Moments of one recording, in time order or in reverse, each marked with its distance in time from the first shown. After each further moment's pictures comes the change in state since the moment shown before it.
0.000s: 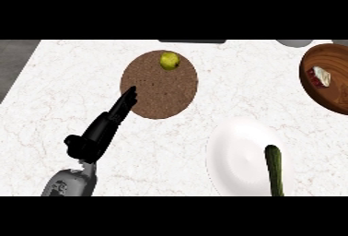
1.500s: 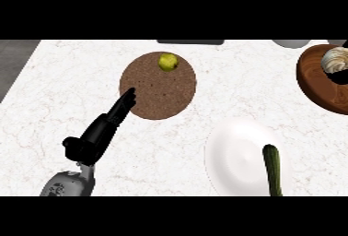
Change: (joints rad) left arm 0.014 0.017 -0.015 -0.019 0.012 0.013 0.013; right arm 0.149 0.255 0.434 -0.595 0.372 -0.224 0.306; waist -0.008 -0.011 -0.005
